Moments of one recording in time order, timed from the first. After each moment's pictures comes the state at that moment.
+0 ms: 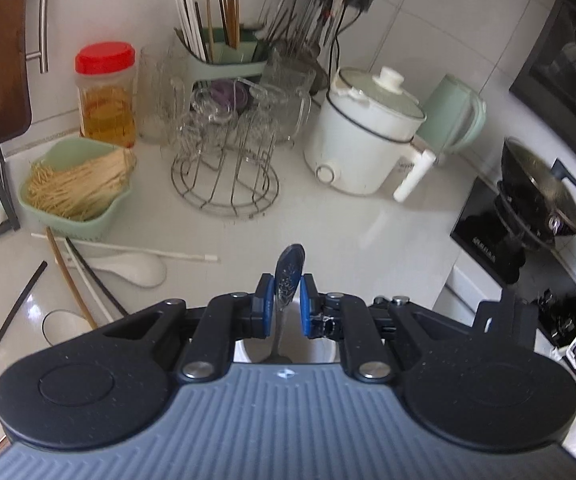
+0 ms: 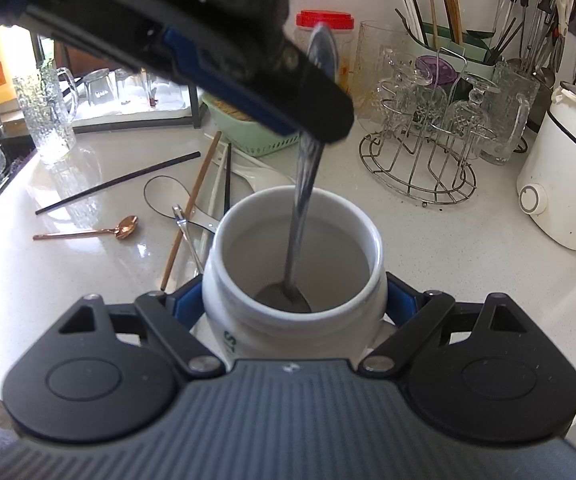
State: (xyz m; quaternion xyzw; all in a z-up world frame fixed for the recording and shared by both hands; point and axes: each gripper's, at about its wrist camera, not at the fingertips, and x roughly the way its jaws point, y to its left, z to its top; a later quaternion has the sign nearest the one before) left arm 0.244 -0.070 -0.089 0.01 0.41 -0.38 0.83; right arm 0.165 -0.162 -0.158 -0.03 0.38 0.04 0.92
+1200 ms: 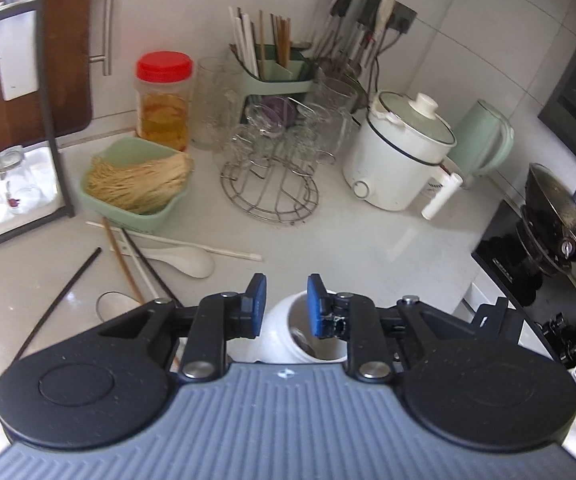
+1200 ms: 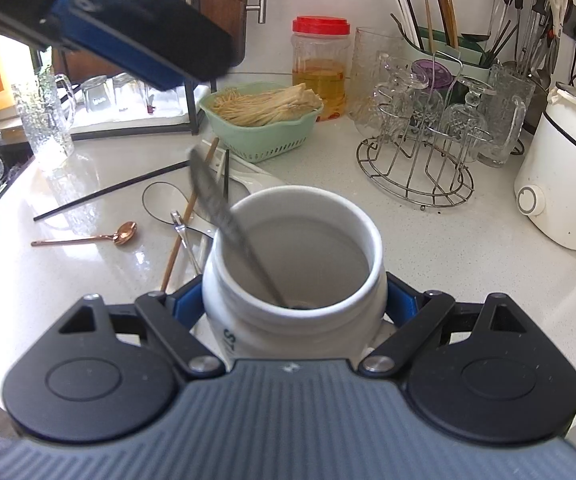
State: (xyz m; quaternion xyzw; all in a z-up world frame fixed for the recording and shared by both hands) left arm 0.234 -0.028 -0.056 -0.01 0.41 -0.32 0.85; right arm 0.163 -0.162 -0.159 -0.03 0.38 0.04 0.93
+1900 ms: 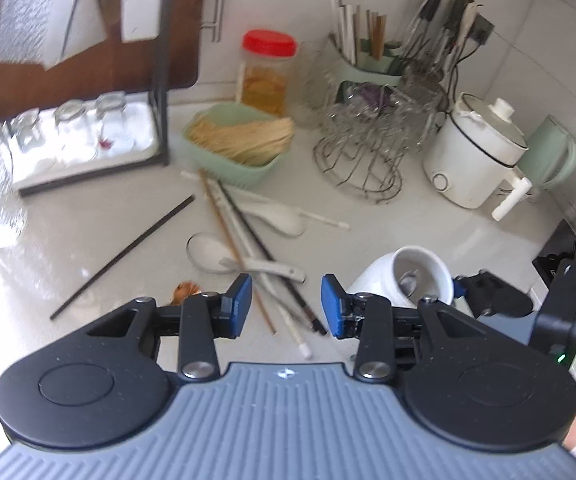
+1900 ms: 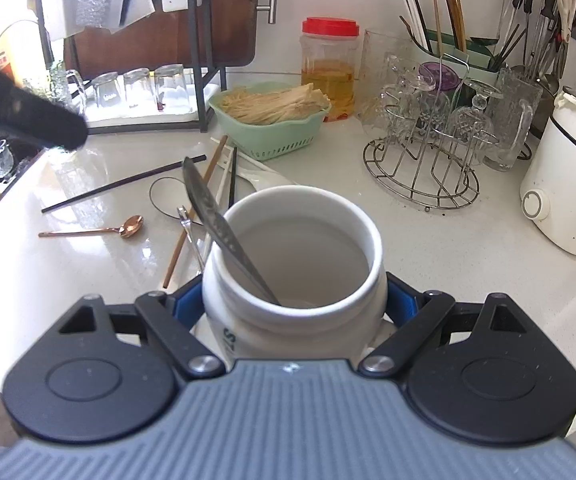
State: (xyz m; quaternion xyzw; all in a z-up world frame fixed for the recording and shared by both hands) left arm 0.209 0.036 -0.088 -0.03 0.42 -0.21 0.88; right arm 0.157 -0.165 -0.159 -0.04 0.37 0.06 0.93
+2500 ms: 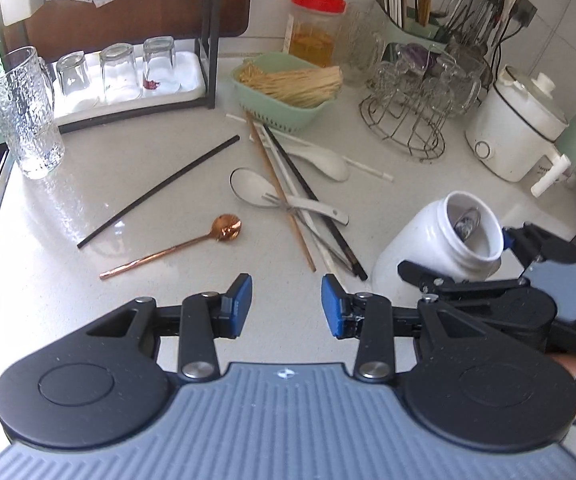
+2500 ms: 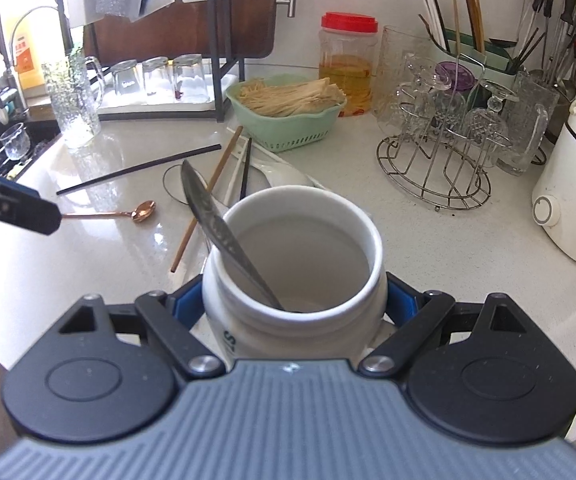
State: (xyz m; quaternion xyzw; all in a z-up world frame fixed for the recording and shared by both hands) left arm 0.184 0.048 -0.121 -0.02 0.47 -0.15 0.87; right arm 0.154 -0.170 -0.158 -0.05 0.38 0.09 0.92
